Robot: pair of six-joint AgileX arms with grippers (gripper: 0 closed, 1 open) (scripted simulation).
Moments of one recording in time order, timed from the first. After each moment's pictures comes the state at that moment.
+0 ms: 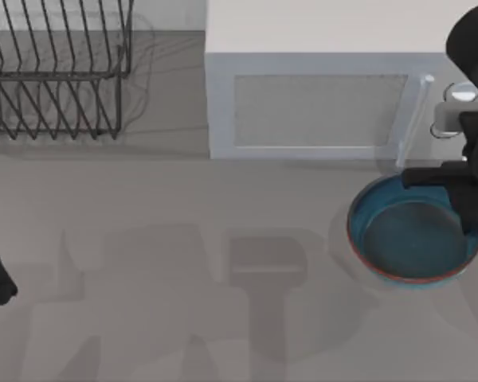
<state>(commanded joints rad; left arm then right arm) 0.00 0.00 0.00 0.00 0.00 0.00 0.32 1.72 1.35 -1.23 0.00 0.33</state>
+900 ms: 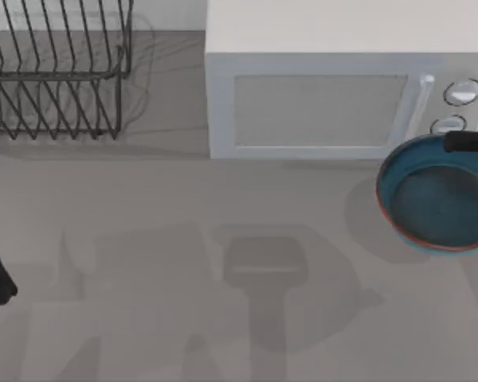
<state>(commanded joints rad) 0.00 0.00 0.00 0.00 0.00 0.00 0.20 1.65 1.40 -1.26 -0.02 0.24</state>
